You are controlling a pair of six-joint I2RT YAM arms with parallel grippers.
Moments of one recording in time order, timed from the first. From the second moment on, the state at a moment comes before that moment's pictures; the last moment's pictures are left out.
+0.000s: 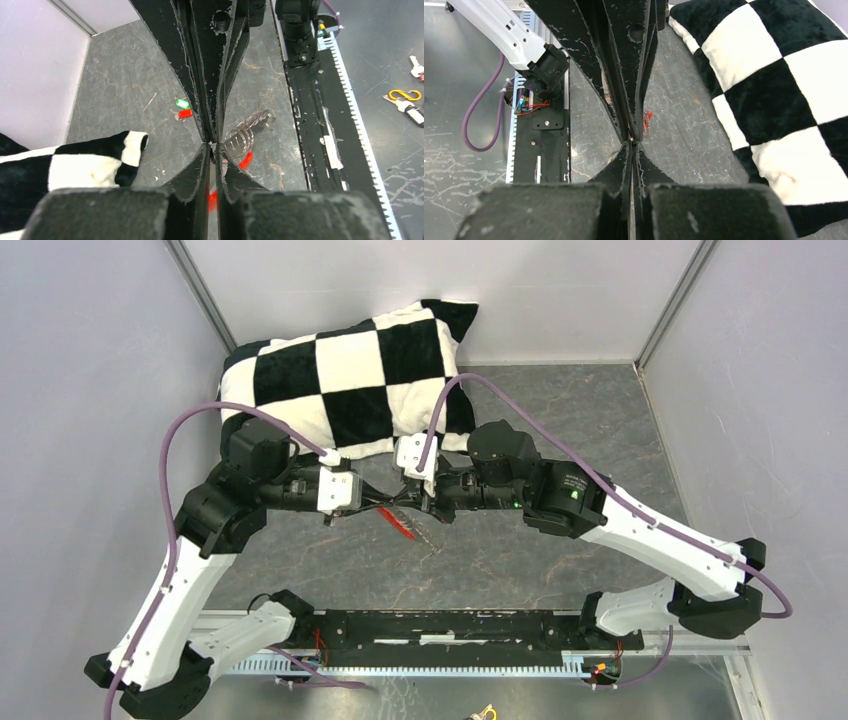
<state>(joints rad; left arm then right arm) -0.55 0.93 1.36 -0.91 0.91 0.73 1.16 1.31 1.56 -0.56 -0.23 -0.26</state>
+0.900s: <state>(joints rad) -0.55 0.86 1.25 -0.65 0.93 0.50 1.16 1.04 1.30 -0.27 -0.22 -0.15</state>
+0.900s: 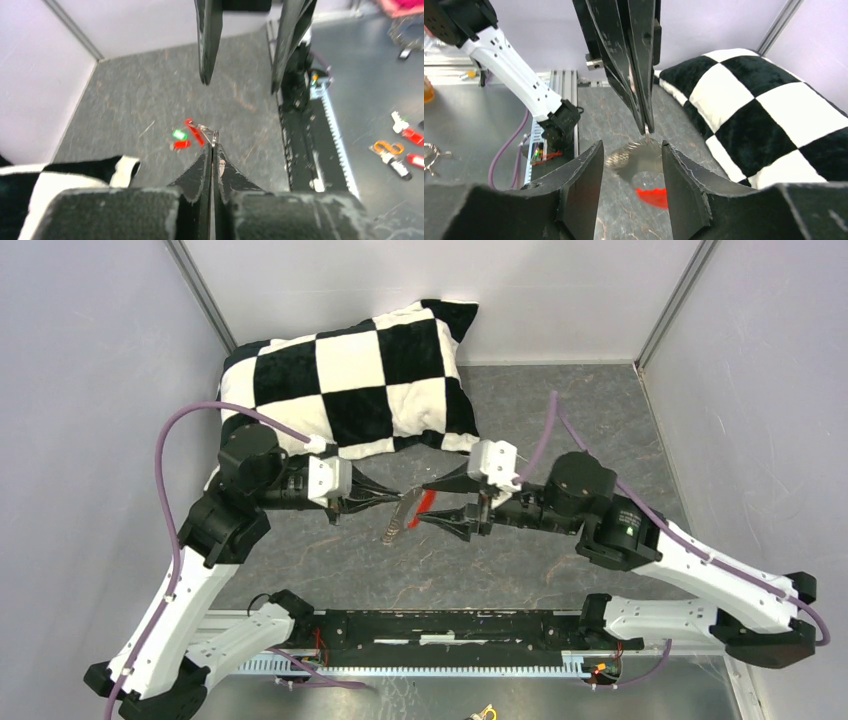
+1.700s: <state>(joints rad) -0.55 0.84 1.20 -0.17 1.15 -0.02 1.16 0.91 1.02 0.19 -0.33 -0.02</state>
